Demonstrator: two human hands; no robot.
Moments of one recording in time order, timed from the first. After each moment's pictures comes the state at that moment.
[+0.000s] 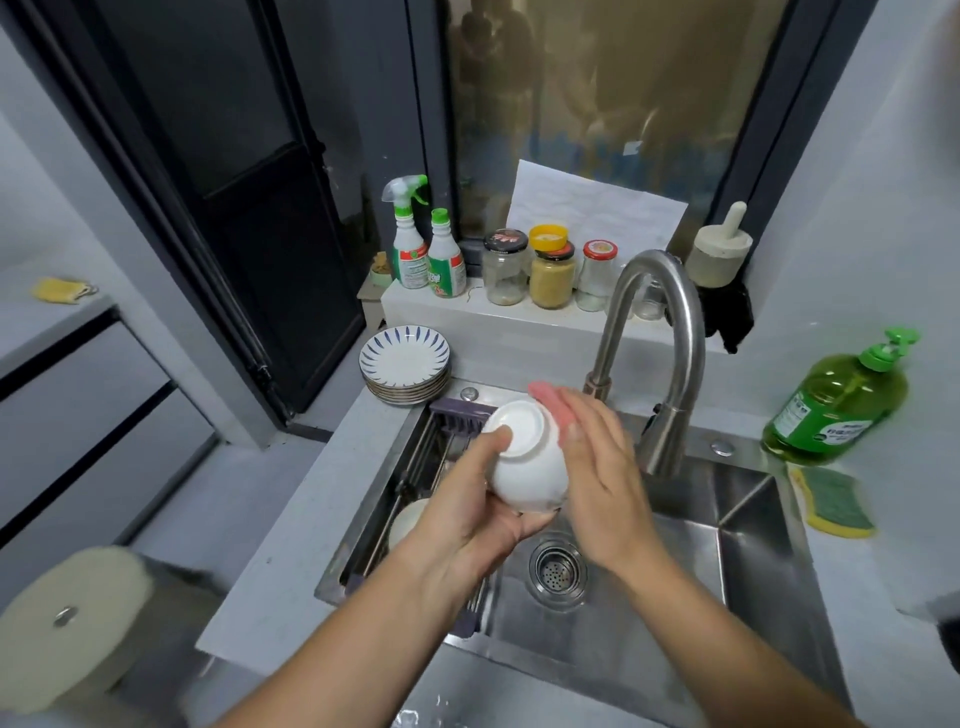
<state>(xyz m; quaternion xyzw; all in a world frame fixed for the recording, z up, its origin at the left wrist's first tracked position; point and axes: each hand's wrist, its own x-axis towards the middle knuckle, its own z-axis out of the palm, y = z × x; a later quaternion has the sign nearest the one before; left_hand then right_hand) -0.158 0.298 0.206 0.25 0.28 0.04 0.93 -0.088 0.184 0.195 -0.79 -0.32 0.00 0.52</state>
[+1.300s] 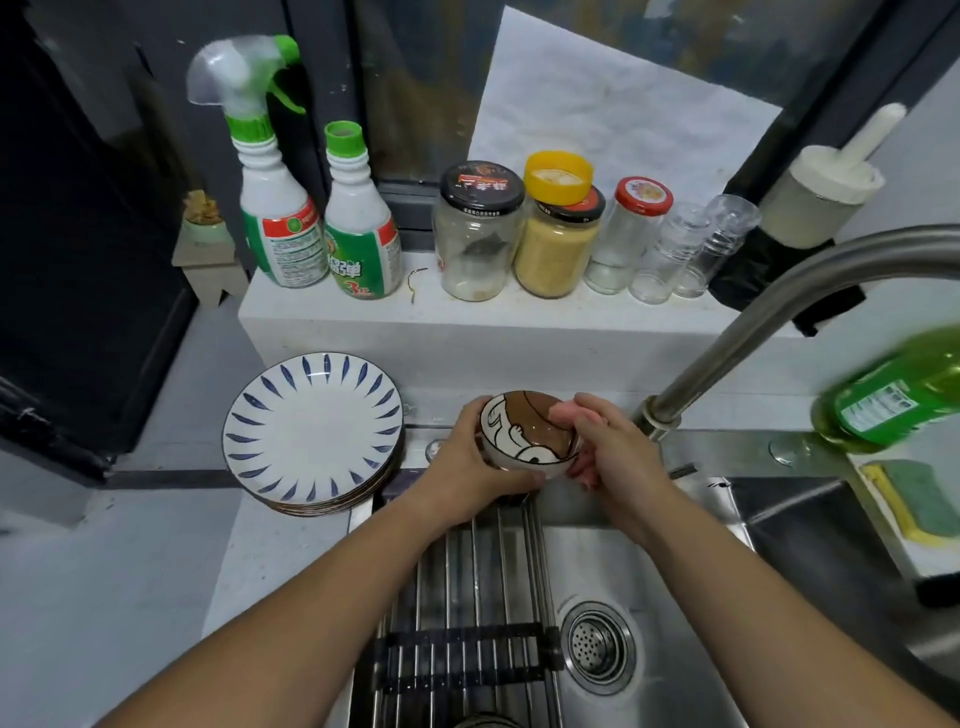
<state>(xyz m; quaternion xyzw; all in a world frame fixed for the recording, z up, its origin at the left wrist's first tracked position) 0.059 0.535 0.014 0.72 0.10 -0.07 0.68 0.113 0.373 0.055 -0.69 0.16 0.20 0.68</state>
